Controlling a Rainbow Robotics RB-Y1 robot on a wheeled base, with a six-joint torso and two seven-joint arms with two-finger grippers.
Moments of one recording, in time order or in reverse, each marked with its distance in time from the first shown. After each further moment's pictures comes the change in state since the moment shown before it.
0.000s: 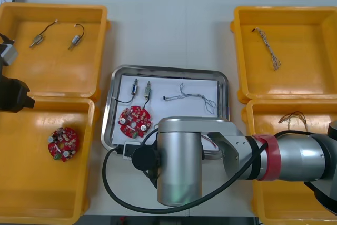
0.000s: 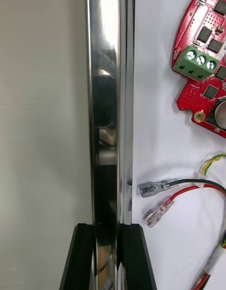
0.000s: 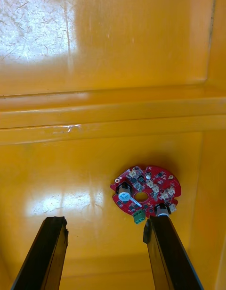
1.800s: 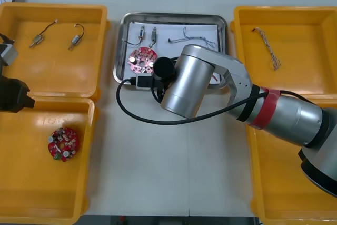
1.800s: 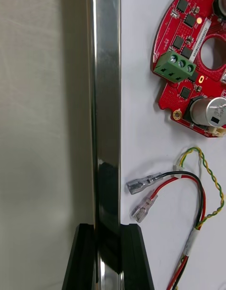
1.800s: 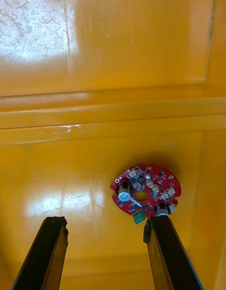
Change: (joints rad) right arm -0.095 0.018 -0.281 0.396 0.106 -0.279 0.390; left arm 0.000 0.000 0.000 -0.001 0.000 0.000 0.000
